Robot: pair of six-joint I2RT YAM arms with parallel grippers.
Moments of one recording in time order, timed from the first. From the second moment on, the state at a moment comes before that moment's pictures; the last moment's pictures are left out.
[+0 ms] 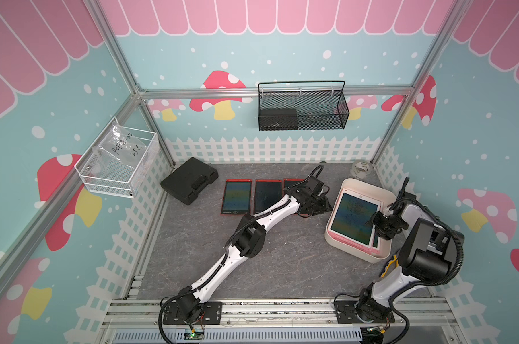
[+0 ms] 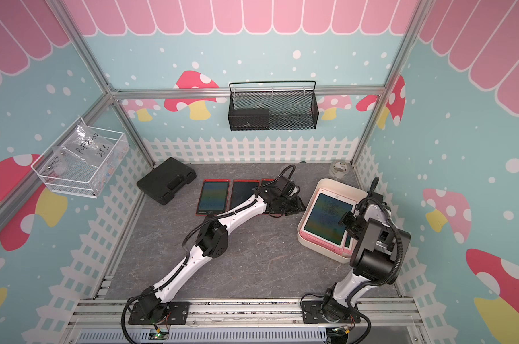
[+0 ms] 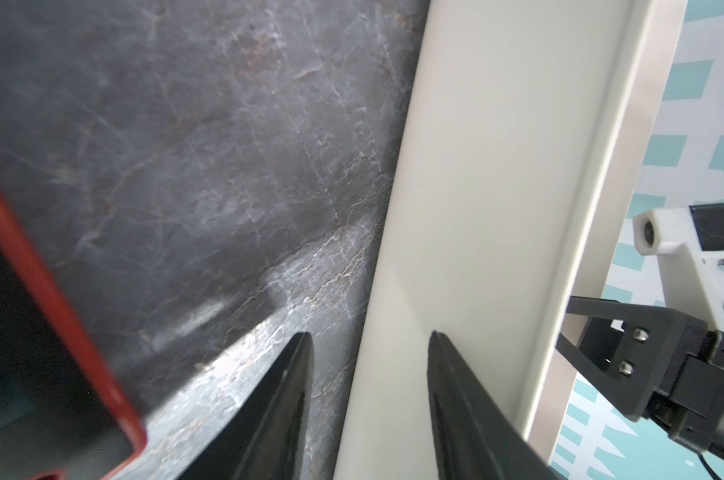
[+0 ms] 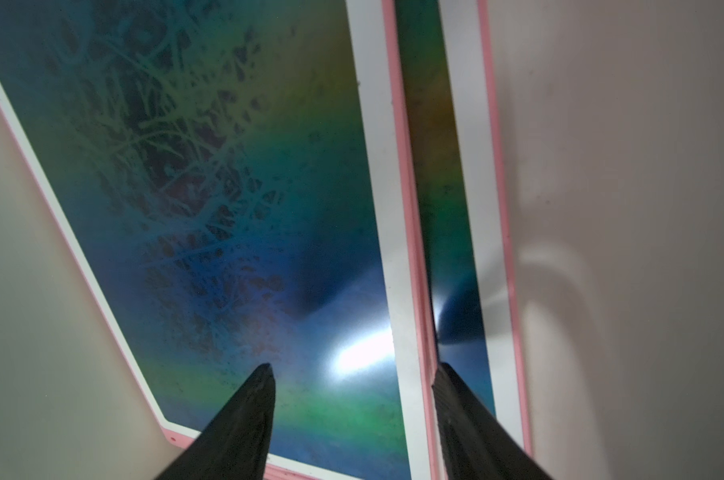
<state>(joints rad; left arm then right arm) -0.81 2.79 2.64 -0.68 0.42 -0.89 -0.50 1.69 1.06 -0.78 -0.30 0.19</state>
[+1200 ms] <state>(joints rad) -0.79 2.79 2.65 -0.68 0.40 -0.92 -0.52 1.66 0.96 -0.65 -0.52 0.16</state>
